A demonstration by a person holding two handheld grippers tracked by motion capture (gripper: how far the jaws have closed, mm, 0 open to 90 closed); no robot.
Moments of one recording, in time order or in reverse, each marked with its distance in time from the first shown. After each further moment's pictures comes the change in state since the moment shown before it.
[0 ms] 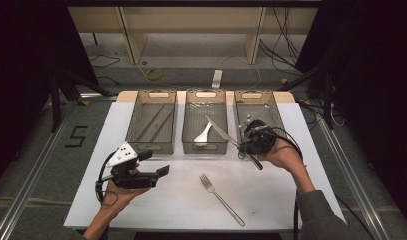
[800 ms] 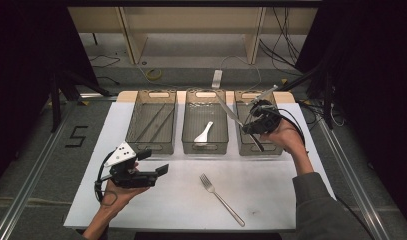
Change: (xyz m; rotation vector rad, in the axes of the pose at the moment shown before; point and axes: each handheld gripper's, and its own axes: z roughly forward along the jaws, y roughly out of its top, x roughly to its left) left arm 0.002 0.001 -0.002 -0.012 0.006 -0.010; right arm -0.048 0.022 -0.009 -0.059 -0.041 0.117
